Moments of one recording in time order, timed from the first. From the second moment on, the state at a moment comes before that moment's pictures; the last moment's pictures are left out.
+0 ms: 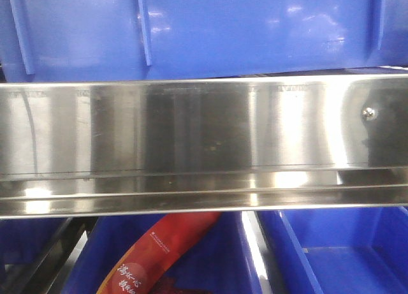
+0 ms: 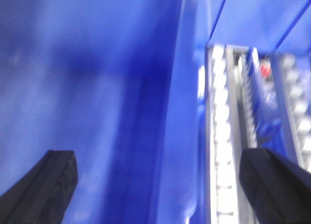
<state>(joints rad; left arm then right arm) -0.30 1.61 -2.03 0.20 1.22 -0.29 0.09 1.60 -2.01 0.09 1.24 -0.17</state>
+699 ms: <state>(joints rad) -0.22 1.74 -2.04 0.18 1.23 -0.31 0.09 1.73 -2.02 0.07 1.24 -0.16</state>
